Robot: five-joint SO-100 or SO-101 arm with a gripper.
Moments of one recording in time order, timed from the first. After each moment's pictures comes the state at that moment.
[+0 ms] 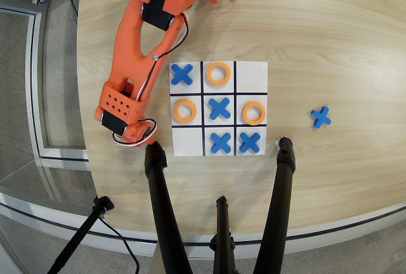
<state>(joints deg) 30.1 48.0 60.4 58.9 -74.0</state>
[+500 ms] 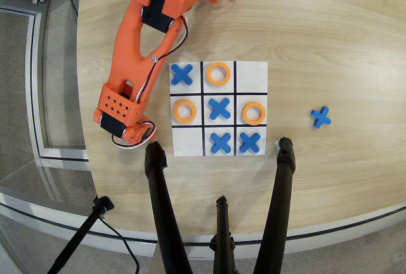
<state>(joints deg) 30.2 46.6 57.7 63.6 -81.1</state>
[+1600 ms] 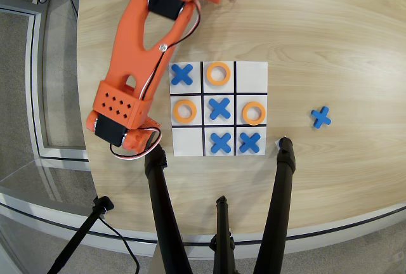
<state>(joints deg) 26.3 62.4 58.4 75.9 -79.5</state>
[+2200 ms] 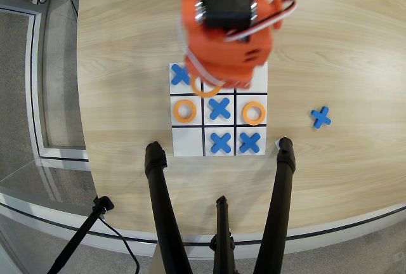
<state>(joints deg) -3.1 124.5 114.5 77.0 -78.0</state>
